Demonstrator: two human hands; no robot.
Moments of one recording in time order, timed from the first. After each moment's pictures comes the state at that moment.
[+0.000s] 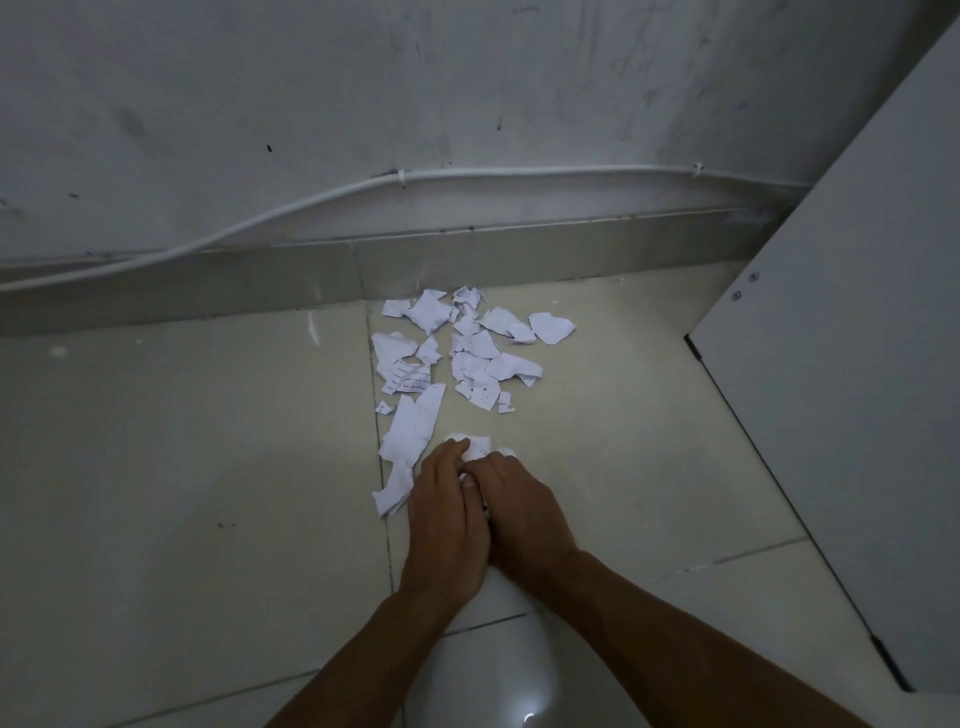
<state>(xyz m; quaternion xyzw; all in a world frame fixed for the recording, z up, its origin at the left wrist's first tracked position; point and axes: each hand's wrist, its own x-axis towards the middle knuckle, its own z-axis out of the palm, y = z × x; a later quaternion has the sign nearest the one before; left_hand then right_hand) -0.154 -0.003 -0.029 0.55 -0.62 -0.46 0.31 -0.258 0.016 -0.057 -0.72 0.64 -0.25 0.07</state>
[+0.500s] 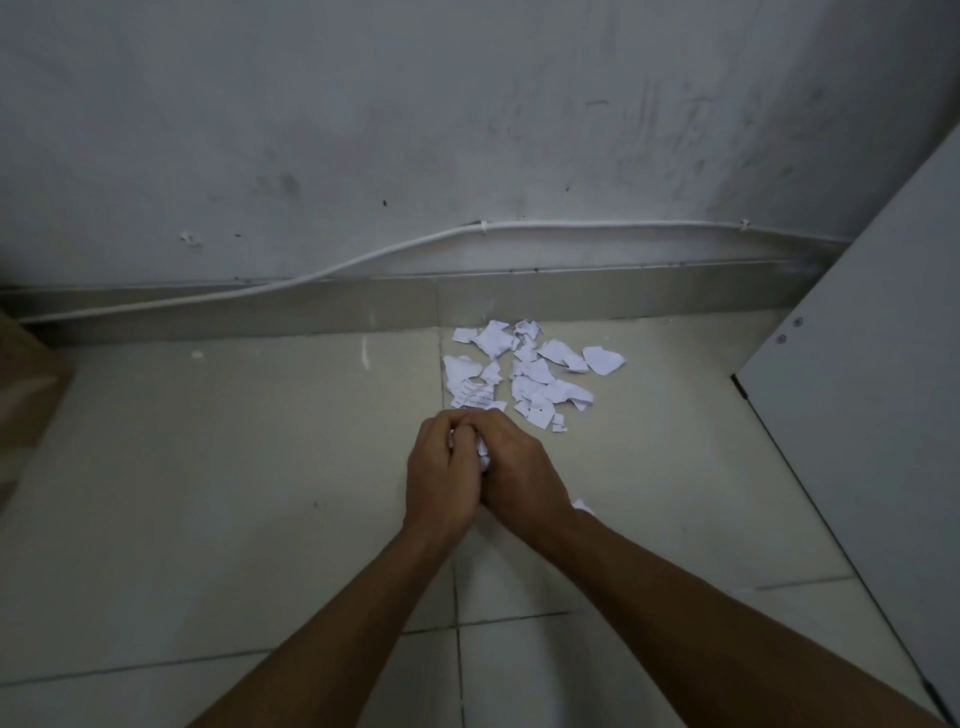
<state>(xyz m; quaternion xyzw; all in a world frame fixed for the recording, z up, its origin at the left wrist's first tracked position) -0.106 -0.032 0.047 0.58 -0.52 -0.49 0.39 -0.206 -0.024 0.026 -0.74 0.55 -0.38 0.14</state>
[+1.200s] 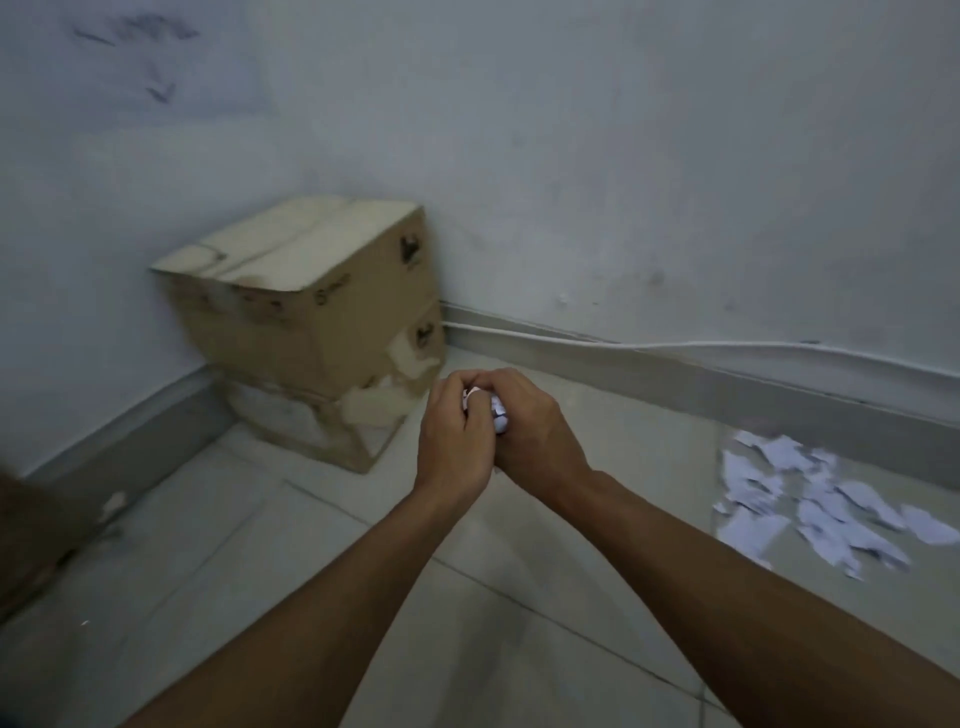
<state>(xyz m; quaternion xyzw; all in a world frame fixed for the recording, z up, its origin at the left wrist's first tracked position) 0.141 0.003 0.160 0.68 -0.45 -0.24 0.53 0.054 -0.050 0.138 -0.83 0.30 -0.44 0.15</state>
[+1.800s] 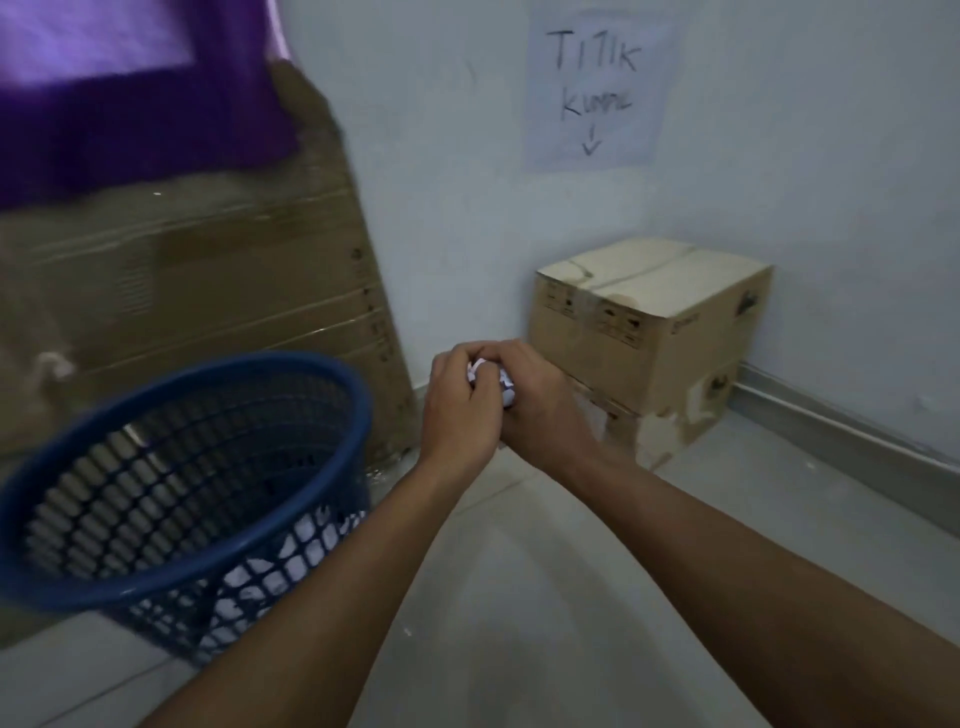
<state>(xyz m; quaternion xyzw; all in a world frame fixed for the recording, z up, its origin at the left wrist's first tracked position) 0.352 0.192 0.231 0.75 -0.28 -0.02 0.60 0.303 0.103 0.218 -0.88 0.01 -0.41 0.24</state>
